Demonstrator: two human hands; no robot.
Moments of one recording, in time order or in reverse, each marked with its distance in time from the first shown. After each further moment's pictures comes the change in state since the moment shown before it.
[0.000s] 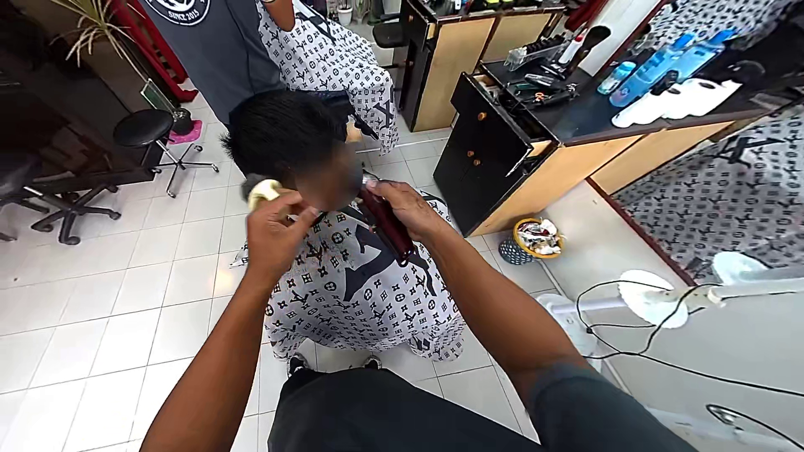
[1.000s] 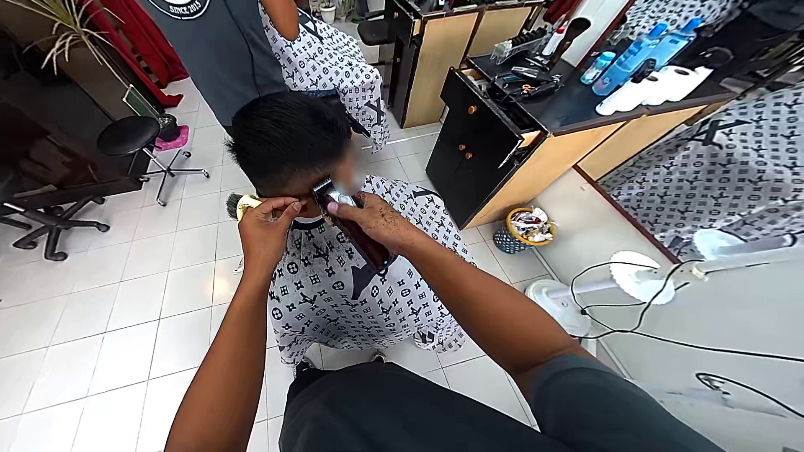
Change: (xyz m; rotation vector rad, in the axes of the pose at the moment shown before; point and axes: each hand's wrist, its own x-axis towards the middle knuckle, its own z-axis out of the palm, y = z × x) left_hand 0.004 -0.050 -0.019 0.073 0.118 -0.320; right_hand -0.003 -0.005 0.062 -0.175 -0.035 0.041
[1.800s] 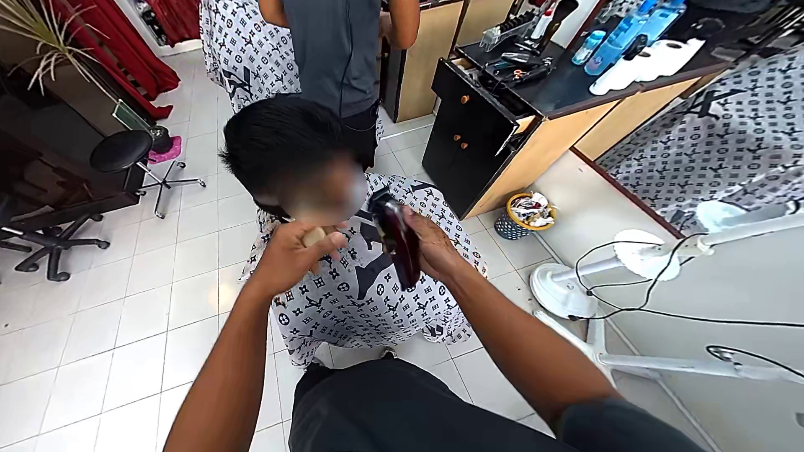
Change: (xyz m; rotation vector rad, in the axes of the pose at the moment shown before) left_hand -0.018 0.044 -0.014 -0.209 -0.591 0.206; right_hand -0.050 0.073 -0.031 0.455 0.121 -0.088
